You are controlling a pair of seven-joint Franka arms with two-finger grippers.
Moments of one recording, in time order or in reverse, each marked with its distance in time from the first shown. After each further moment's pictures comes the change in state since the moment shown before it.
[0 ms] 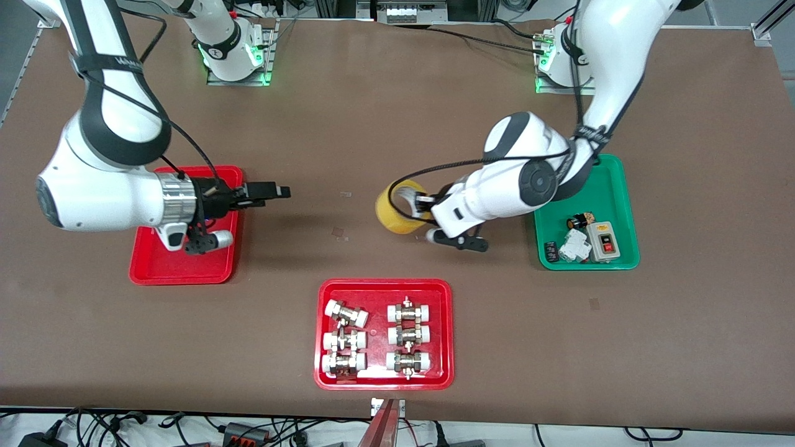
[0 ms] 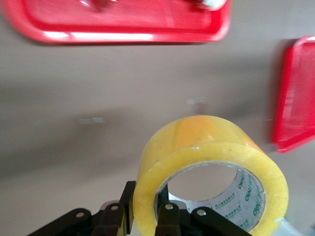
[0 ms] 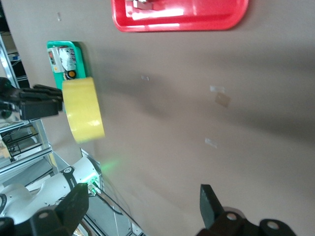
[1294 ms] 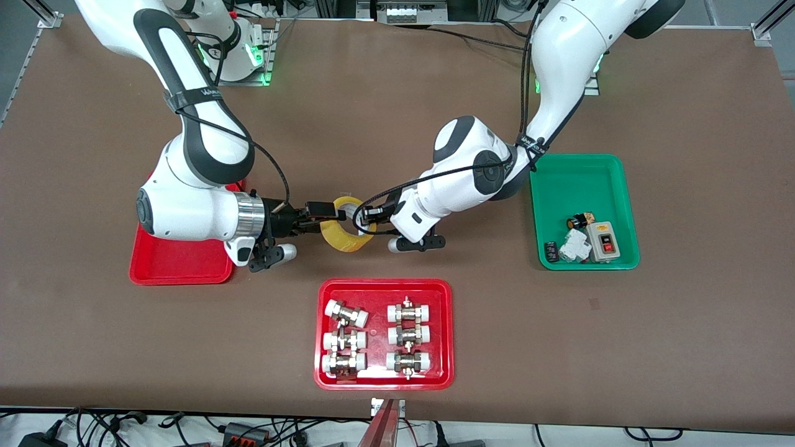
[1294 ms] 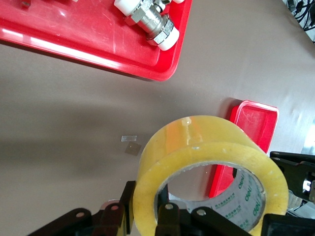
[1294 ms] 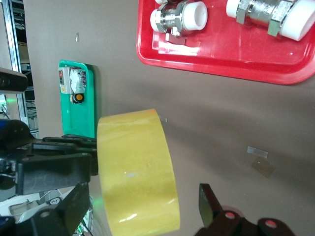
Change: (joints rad) left arm -0.125 0.104 0.003 0.063 -0.029 0.321 -0.239; right arm 0.152 0.101 0.000 0.001 0.082 0.297 -0.103
